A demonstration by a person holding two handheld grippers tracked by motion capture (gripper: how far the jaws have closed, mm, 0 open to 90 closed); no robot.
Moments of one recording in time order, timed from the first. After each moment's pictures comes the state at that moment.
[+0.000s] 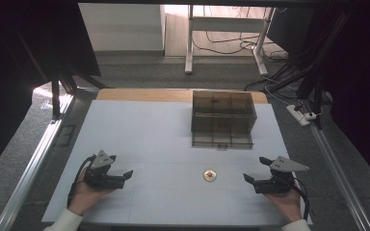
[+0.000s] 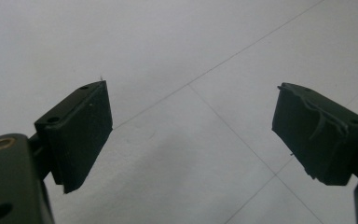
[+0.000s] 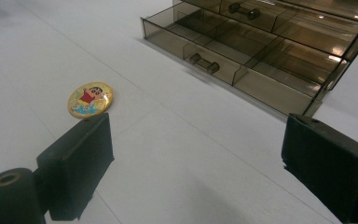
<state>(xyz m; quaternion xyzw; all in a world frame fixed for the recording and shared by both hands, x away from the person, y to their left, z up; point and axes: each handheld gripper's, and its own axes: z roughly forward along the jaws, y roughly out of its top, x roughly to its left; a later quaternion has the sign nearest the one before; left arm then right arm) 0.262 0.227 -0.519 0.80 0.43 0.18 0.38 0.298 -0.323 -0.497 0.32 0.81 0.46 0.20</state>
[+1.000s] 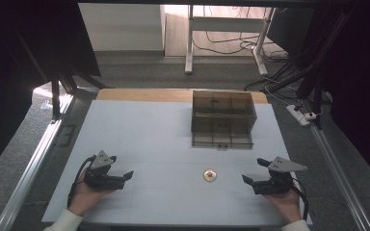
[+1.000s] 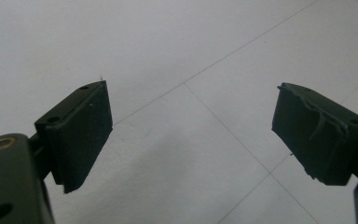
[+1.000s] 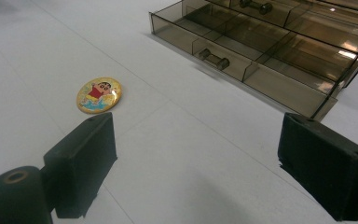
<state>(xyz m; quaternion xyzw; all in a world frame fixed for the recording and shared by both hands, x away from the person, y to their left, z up) 0.262 0.227 -0.518 0.80 0.43 0.17 0.38 0.296 -0.320 -0.498 0.31 0.81 0.45 0.19</state>
